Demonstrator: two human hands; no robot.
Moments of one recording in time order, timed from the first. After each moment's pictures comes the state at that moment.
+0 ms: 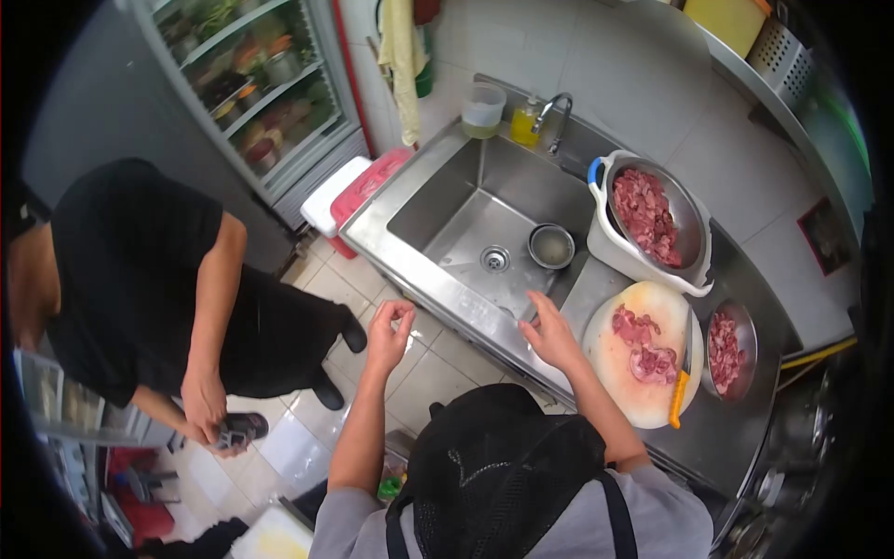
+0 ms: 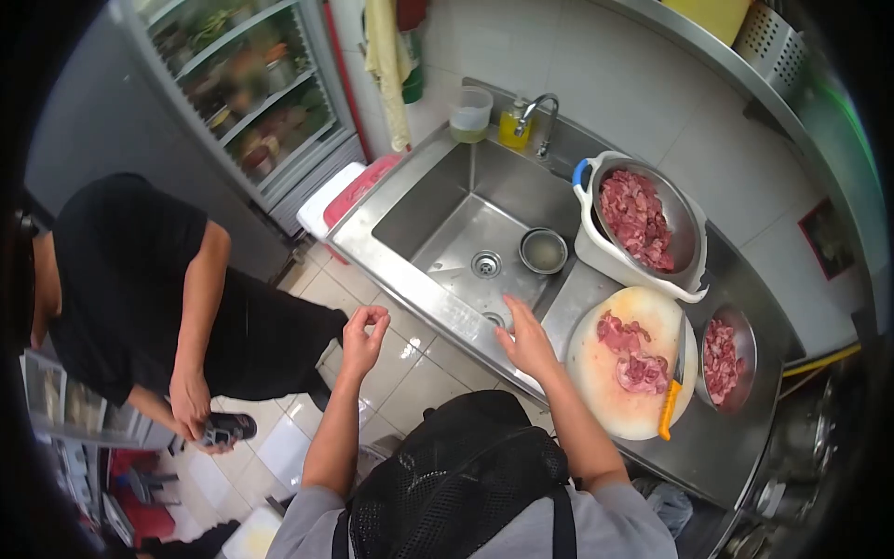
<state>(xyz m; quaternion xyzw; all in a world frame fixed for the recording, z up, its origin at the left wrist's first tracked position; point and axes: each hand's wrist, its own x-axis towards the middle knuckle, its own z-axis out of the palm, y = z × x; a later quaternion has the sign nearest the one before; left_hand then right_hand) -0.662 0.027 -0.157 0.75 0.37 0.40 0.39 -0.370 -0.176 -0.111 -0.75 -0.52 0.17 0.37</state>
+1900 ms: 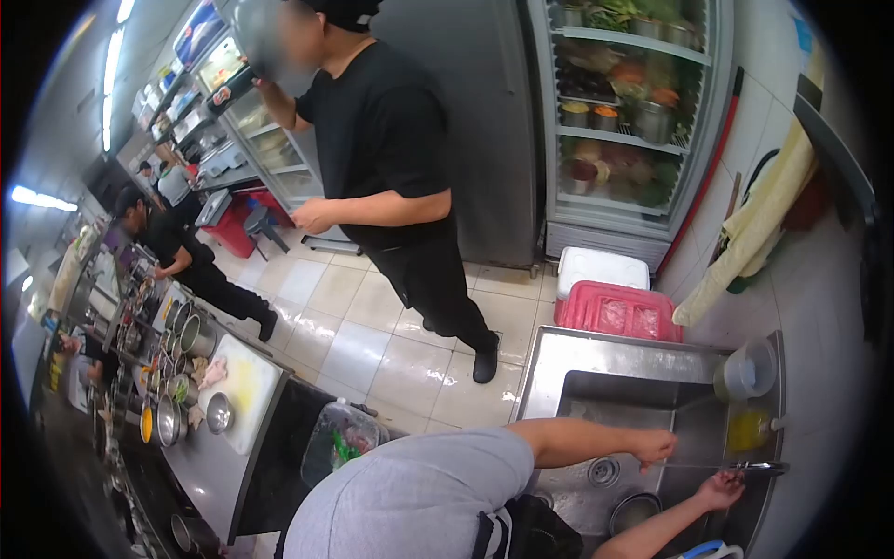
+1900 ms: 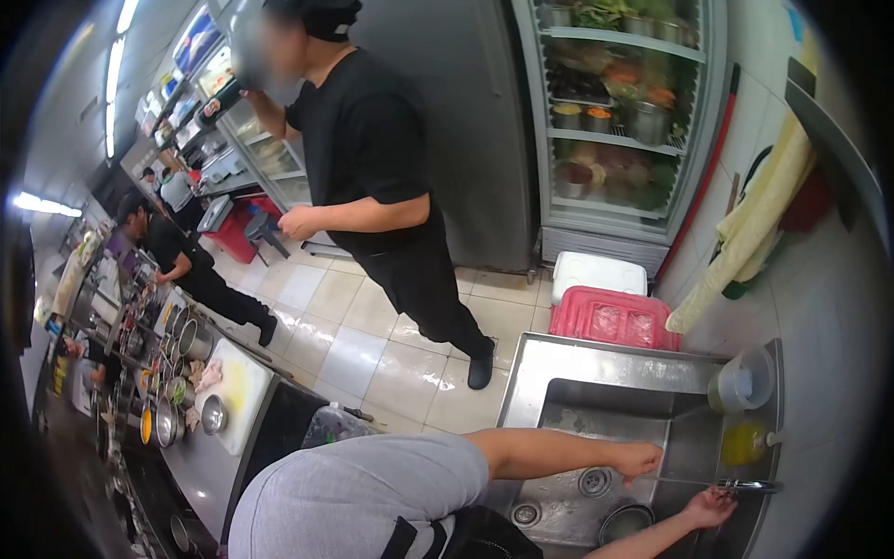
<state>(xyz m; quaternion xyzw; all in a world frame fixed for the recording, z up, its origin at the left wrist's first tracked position) -0.284 0.282 -0.213 0.71 0.24 0.13 0.65 0.092 0.250 -0.290 -0.21 -0.10 0.49 0.84</state>
